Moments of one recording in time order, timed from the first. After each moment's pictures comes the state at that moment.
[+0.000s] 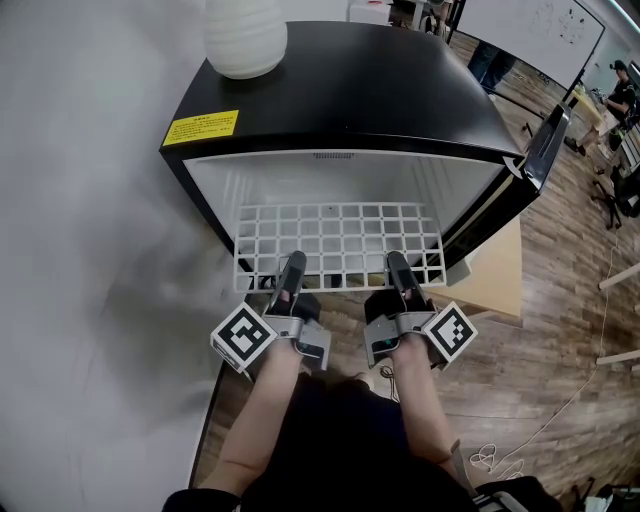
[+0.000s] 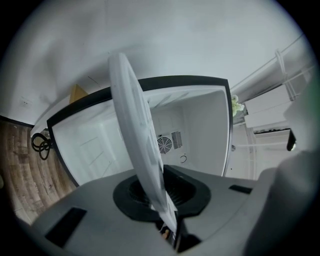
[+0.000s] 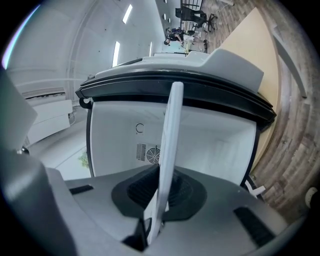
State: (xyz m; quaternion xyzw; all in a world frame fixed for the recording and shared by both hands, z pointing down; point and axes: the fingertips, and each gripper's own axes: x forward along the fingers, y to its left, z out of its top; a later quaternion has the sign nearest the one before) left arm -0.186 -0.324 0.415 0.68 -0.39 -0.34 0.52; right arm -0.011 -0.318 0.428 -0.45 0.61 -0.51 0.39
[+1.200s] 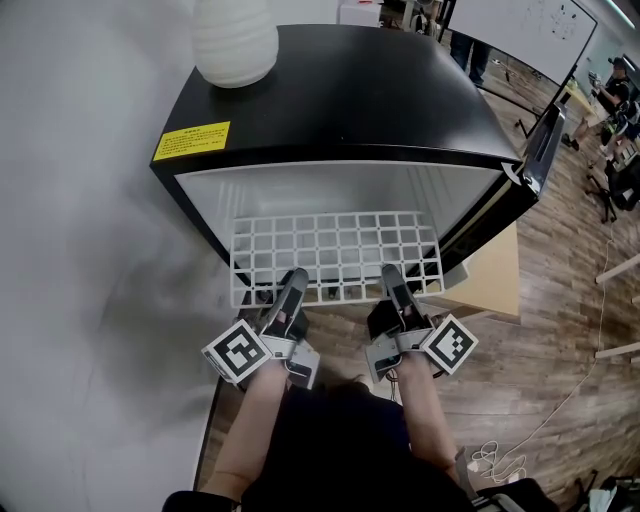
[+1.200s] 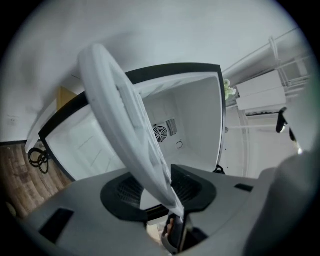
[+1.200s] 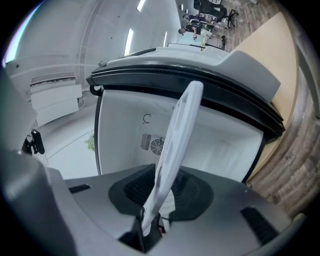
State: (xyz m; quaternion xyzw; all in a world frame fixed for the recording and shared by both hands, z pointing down) left arm -0.181 -0.319 0.428 0.74 -0.37 -0.26 0.50; right arm -0.019 -0.316 0.425 -0.43 0.69 -0.48 0.34
